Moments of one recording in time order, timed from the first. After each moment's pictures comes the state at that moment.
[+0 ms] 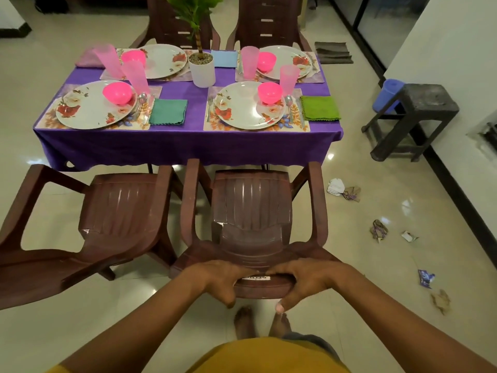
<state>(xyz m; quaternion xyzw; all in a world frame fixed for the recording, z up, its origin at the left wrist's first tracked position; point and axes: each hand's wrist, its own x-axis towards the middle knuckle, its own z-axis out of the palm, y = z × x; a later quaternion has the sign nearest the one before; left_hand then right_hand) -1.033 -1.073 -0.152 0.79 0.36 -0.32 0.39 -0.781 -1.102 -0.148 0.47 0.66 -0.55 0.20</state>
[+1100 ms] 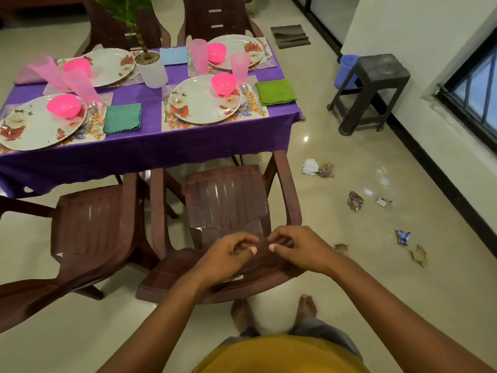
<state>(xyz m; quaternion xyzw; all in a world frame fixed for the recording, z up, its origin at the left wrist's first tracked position) -0.970 -1.106 -0.147 0.68 0.47 0.09 0.56 -0.735 -1.152 -0.147 0.66 0.60 -0.44 -0.15</state>
